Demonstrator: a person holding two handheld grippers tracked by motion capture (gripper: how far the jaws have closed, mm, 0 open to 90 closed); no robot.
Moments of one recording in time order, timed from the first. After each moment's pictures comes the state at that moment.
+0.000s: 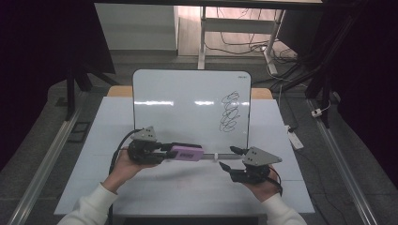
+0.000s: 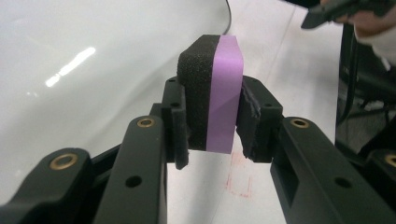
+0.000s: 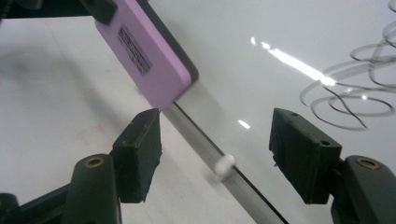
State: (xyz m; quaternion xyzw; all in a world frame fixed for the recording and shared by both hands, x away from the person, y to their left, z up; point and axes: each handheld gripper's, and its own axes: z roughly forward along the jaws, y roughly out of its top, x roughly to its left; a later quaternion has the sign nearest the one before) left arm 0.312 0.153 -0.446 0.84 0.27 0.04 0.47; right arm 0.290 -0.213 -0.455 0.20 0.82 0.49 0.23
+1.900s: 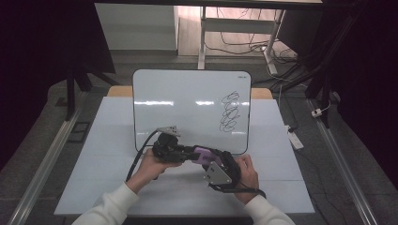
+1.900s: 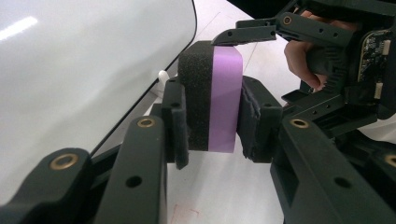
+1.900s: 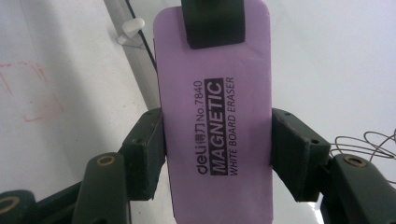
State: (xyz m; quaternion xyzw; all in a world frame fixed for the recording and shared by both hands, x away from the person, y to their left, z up) left arm 0.332 0.091 -0.455 0.83 0.29 -0.07 0.48; right arm 0.272 -0.136 -0.479 0.04 0.85 0.32 0.42
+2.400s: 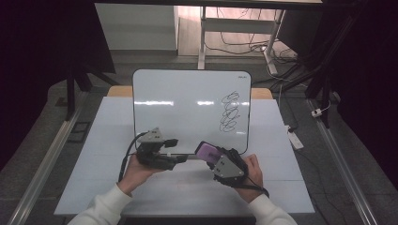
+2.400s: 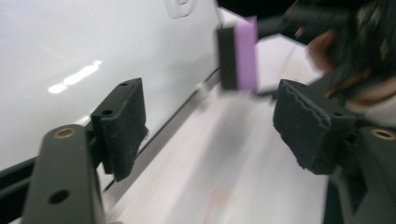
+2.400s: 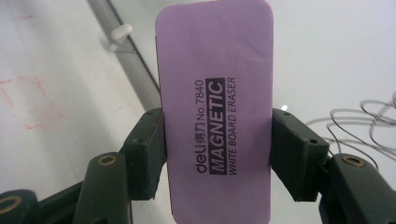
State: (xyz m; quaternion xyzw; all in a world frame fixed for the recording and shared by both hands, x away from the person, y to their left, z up) left arm 0.291 0.137 -0.447 0.81 0.31 0.08 0.49; right arm 0.281 -0.156 -0.470 0.10 0.85 0.36 0.38
